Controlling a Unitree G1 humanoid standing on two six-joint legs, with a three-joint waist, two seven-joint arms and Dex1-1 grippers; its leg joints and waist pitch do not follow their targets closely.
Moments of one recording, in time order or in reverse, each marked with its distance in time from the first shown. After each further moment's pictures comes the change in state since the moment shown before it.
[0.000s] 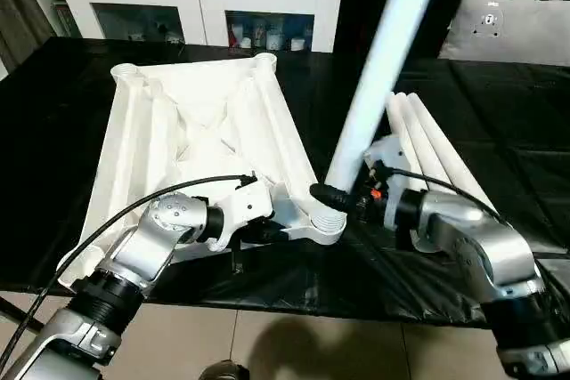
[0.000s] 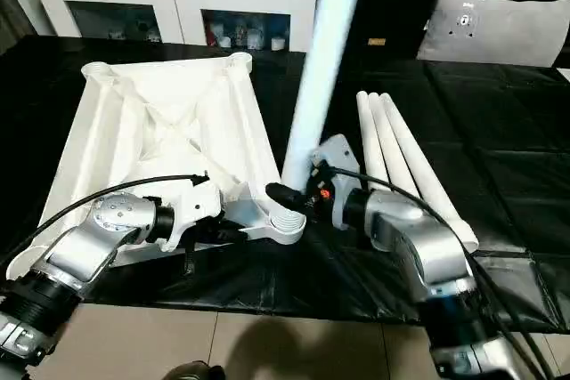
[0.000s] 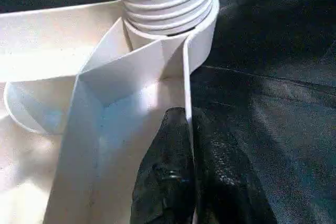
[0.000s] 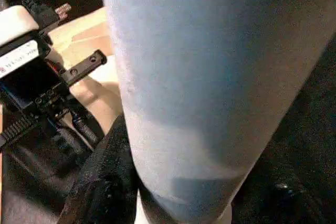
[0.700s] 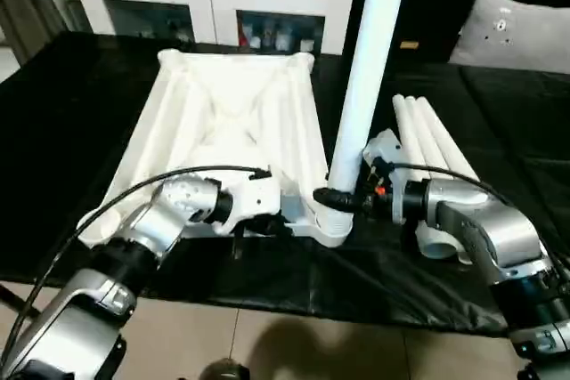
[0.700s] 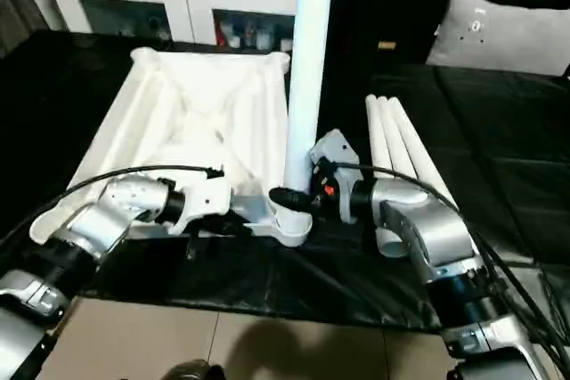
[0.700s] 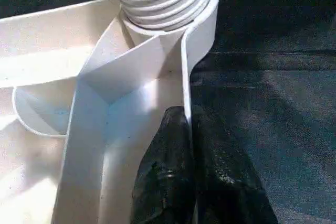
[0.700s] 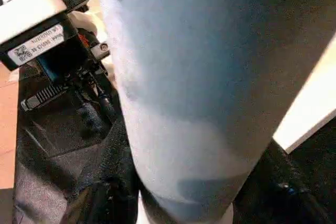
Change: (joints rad) left arm -0.181 -0.039 -0.058 0.285 0.060 -0.200 -0.088; right arm -0.066 -0.062 0.035 0.068 -0.022 0.000 0.106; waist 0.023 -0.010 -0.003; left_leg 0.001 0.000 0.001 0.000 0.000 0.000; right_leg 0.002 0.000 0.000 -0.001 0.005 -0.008
